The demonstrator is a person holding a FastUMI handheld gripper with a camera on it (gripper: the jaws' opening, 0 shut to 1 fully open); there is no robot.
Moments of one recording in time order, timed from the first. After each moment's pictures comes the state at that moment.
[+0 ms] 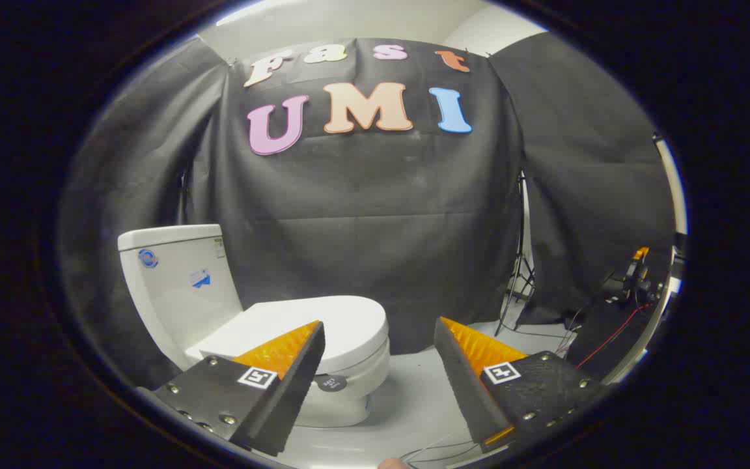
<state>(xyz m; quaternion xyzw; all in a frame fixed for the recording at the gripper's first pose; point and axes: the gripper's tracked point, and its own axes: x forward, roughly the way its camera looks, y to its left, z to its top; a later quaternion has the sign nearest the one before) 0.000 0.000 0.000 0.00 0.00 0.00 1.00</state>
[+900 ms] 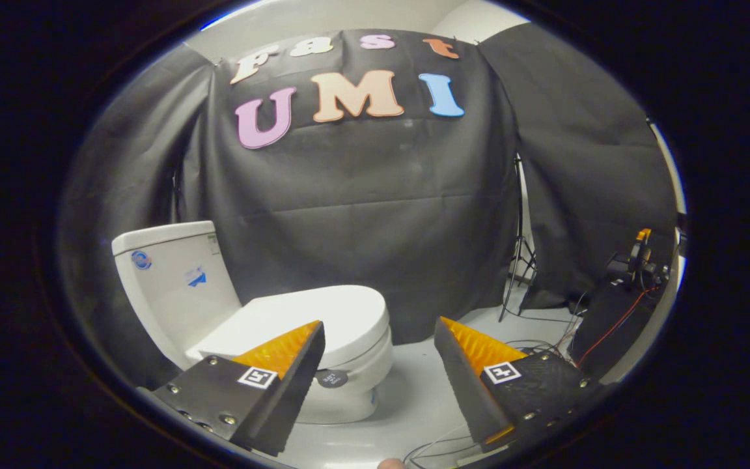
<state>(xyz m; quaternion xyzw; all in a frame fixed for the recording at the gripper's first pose) 0.015 0.004 -0.023 0.01 0.03 0.00 1.00</state>
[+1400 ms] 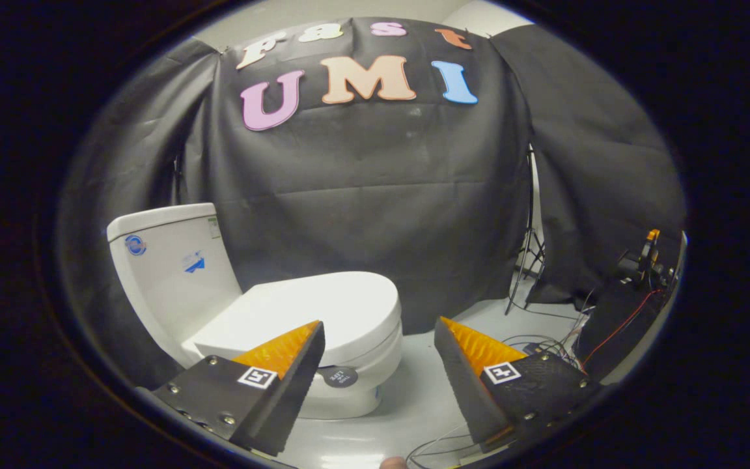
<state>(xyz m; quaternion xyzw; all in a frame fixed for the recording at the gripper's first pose) 0.047 0.026 -0.052 0.01 0.08 0.01 1.00</state>
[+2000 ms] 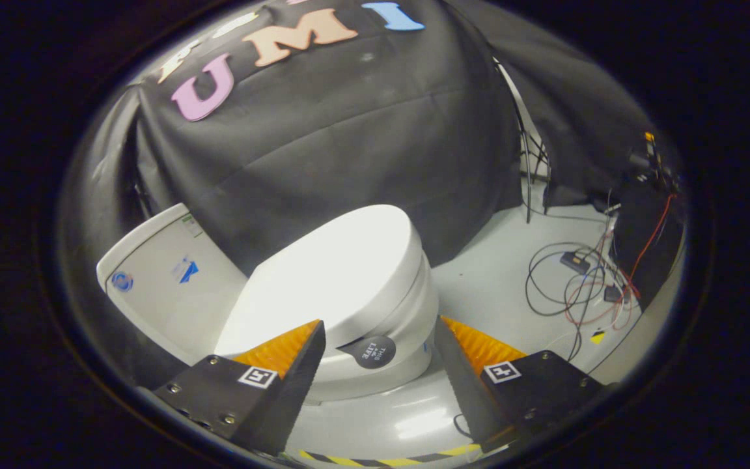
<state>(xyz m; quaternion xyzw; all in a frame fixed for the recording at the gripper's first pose) 0.079 0.048 -0.132 0.17 0.23 -0.02 0.96</state>
